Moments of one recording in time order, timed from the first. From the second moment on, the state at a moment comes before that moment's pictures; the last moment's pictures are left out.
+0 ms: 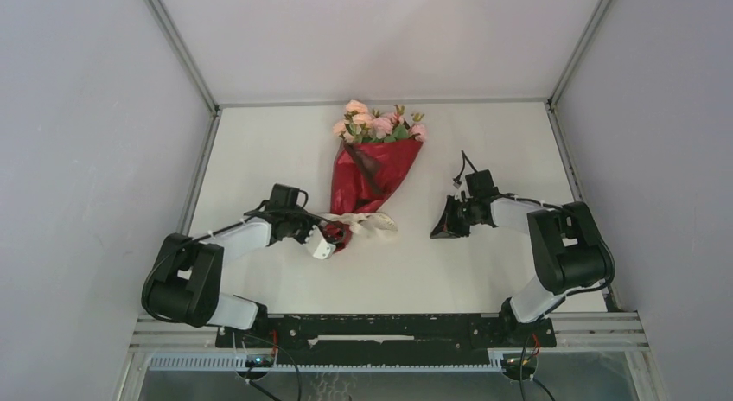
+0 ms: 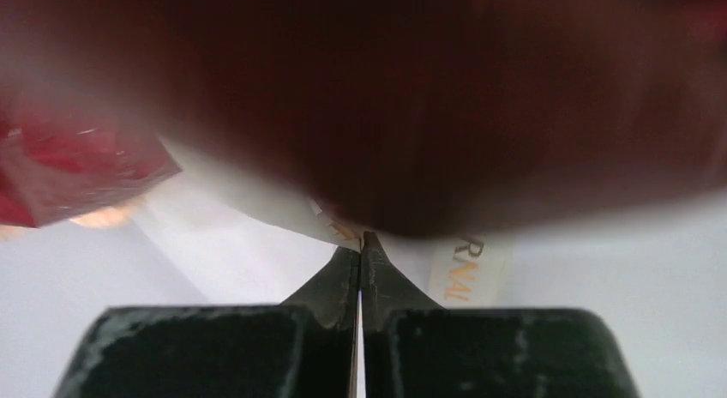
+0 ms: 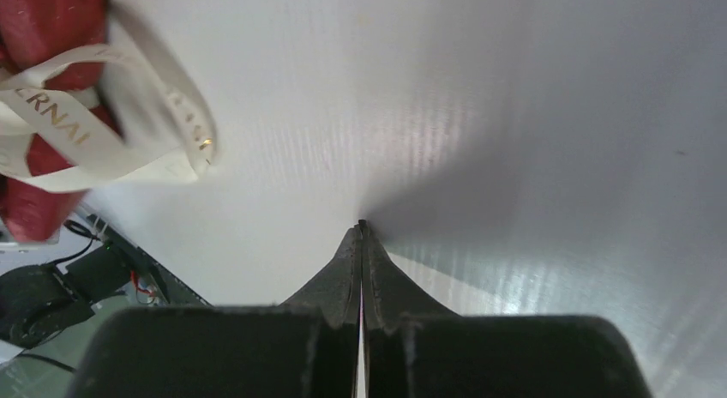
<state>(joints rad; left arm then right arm) -0.33 1.41 0.59 -0.18 0.30 1.86 0.22 1.62 0.70 -0.23 -0.53 0.49</state>
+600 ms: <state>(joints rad) -0.29 1.38 0.57 -0.25 0.21 1.92 0.53 1.62 0.84 -0.20 -0.54 0.38</state>
